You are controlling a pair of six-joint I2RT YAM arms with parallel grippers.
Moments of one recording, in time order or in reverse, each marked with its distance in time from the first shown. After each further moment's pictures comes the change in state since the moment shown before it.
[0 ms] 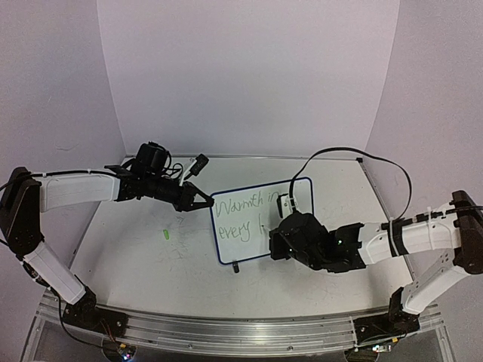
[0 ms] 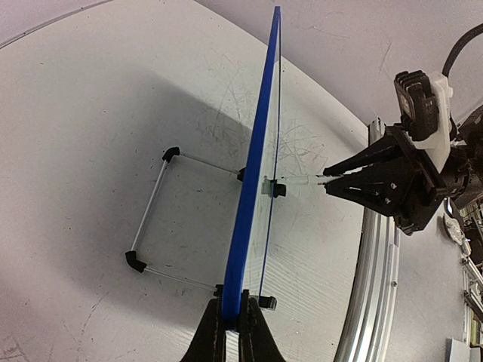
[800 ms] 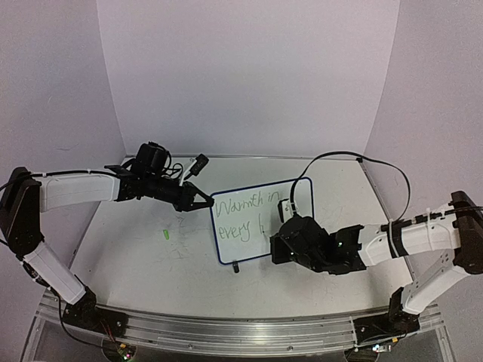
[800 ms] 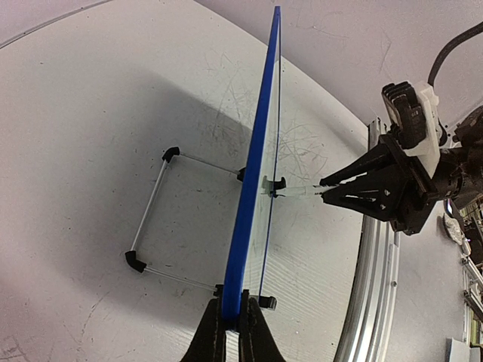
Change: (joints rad) left arm -0.002 0.000 0.000 0.000 0.000 0.000; right arm 0.000 0.000 -0.024 -0.021 -0.047 0.052
